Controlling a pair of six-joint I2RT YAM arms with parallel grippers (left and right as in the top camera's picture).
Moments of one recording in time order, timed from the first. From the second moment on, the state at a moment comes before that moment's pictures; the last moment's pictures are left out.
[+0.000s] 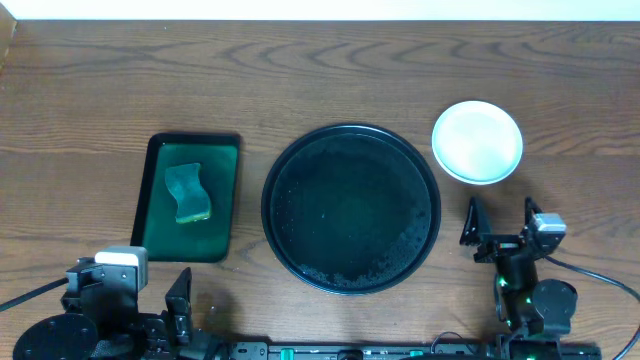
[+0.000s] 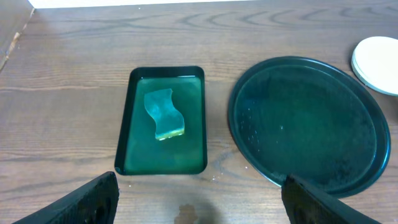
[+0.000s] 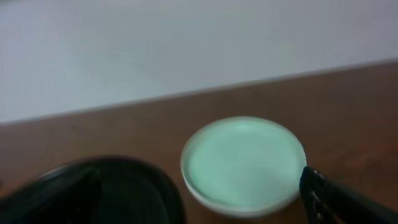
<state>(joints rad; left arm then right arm) -0.23 0.57 1.43 -1.49 -0.11 -0.09 -0.03 0.11 0.01 0.02 -0.10 0.23</state>
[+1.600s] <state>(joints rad) -0.23 0.57 1.43 -1.49 -0.11 -0.09 -0.04 0.01 0.01 -0.06 -0.09 0.15</state>
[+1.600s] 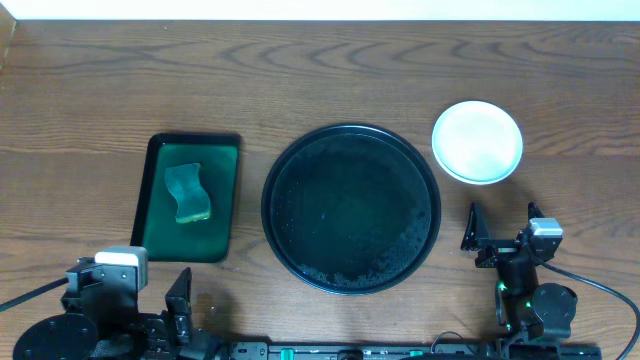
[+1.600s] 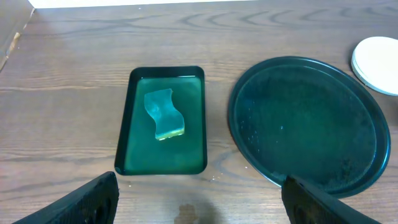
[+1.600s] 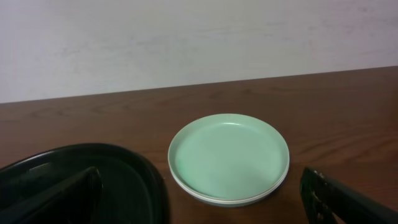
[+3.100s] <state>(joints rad) -0.09 0.01 0.30 -0.13 -0.08 -0.01 -0.04 0.01 0.01 -0.06 -0.09 0.14</state>
